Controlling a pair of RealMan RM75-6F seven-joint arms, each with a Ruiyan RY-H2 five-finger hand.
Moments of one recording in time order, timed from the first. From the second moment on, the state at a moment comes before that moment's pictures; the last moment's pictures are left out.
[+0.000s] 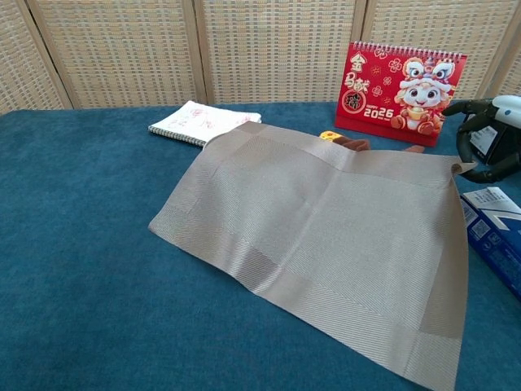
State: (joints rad) left arm -0.05 -1.30 -0.08 -1.58 1.40 1.53 0.21; right arm 0.50 -1.46 0.20 -1.32 -1.33 1.06 0.10
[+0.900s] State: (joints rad) left arm -0.05 -1.30 -0.08 -1.58 1.40 1.53 0.22; right arm 0.57 -1.34 0.25 -1.35 -1.18 0.97 -0.06
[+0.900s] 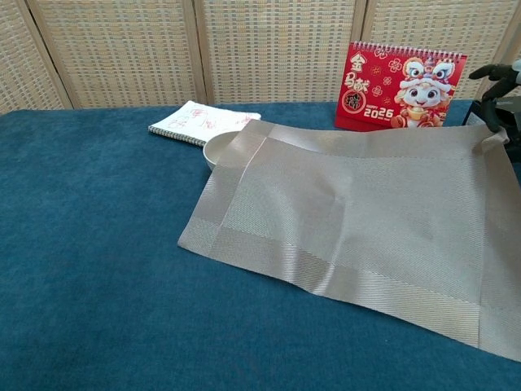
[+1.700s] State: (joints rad) left arm -0.05 -1.30 -0.07 -1.58 1.43 1.54 0.21; right arm 0.34 -1.26 0.12 -1.42 -1.39 1.26 0.21
